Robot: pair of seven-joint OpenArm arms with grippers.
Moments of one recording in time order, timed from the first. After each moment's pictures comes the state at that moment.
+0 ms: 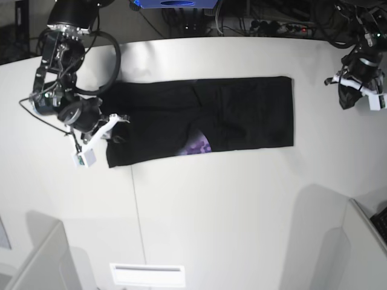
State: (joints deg) left arm 27.8 -13.0 -45.7 109.1 -40.4 -23.8 49.0; right arm -3.3 6.5 13.1 106.8 34.9 12.8 -73.3
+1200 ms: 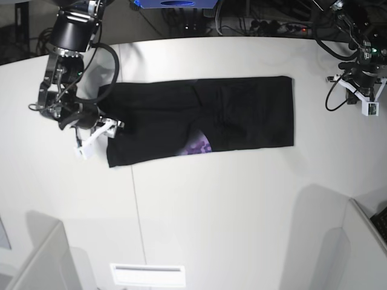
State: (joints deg) left arm 14.7 -9.7 -49.6 97.7 -11.8 -39.6 48.7; right arm 2.2 6.0 18.8 80.0 36.7 17.6 -70.8
